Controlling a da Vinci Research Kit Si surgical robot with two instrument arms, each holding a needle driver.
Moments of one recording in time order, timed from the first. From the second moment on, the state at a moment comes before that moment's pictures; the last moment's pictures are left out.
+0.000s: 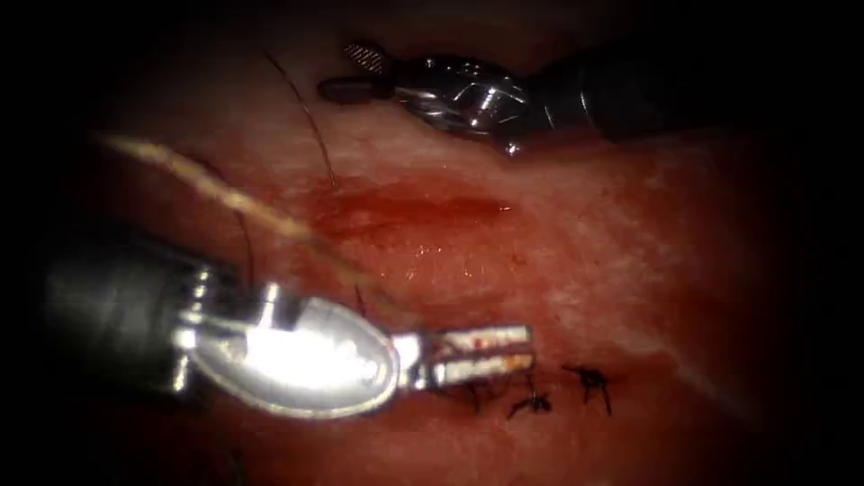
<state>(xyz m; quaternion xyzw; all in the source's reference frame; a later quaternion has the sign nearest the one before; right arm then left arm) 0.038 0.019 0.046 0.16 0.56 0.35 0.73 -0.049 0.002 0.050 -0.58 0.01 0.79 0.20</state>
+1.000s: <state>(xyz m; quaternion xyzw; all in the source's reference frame) 0.031 0.009 0.034 0.40 0.46 0.25 0.75 -0.036 0.004 0.061 -0.58 0.05 0.78 0.25</state>
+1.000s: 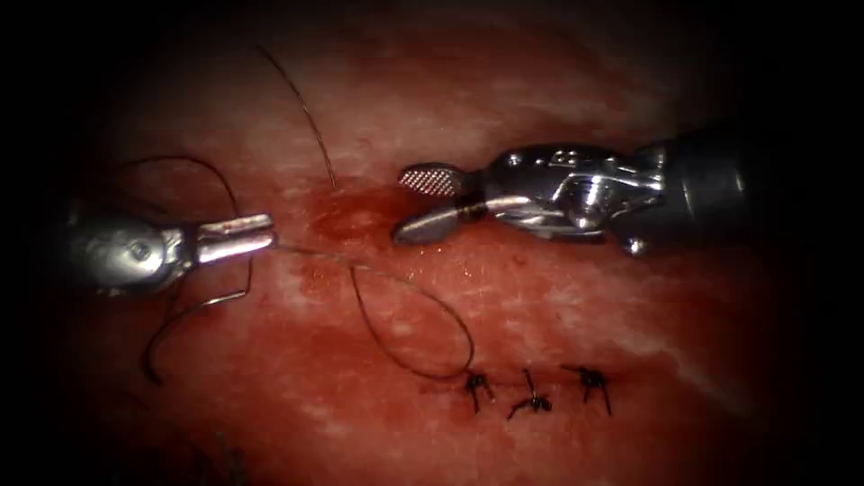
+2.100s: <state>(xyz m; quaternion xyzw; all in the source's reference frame) 0.036 0.011 0.034 0.36 0.44 0.22 0.79 -0.037 0.004 0.060 -0.52 0.00 0.75 0.40</state>
